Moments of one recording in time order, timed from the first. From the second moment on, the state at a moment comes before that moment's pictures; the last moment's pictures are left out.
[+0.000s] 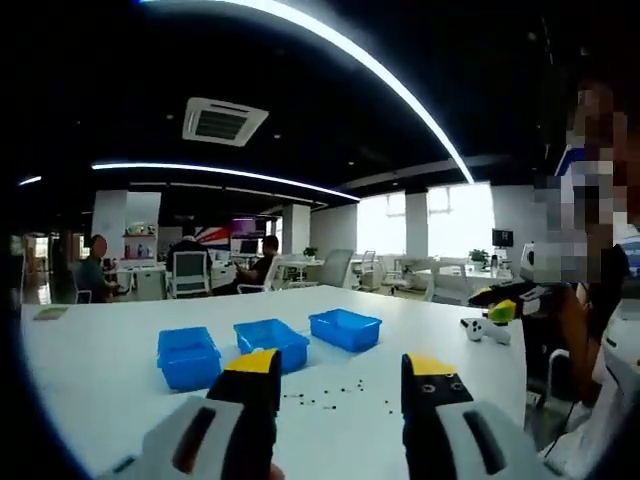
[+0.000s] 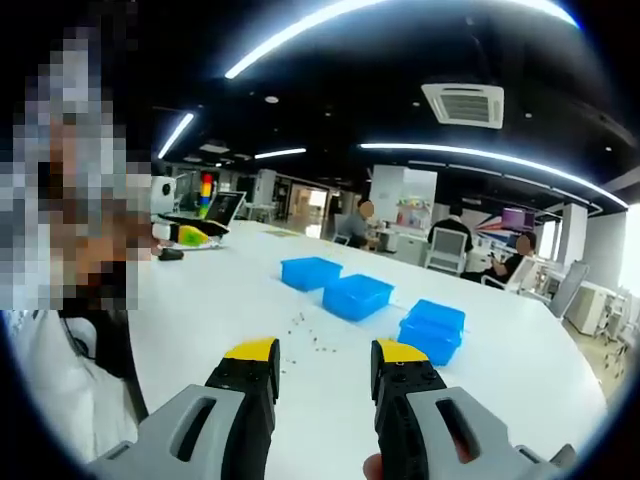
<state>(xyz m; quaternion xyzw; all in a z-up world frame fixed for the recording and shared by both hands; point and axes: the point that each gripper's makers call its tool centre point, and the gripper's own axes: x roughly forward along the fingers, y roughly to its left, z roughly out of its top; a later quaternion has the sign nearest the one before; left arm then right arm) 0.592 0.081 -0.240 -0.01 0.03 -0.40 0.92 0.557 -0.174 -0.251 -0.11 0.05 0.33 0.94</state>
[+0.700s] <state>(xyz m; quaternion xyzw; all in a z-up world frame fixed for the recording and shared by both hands) 0.606 0.049 -0.288 0.10 0.14 -0.48 0.86 0.557 -0.174 -0.252 -0.11 0.05 0.33 0.94</state>
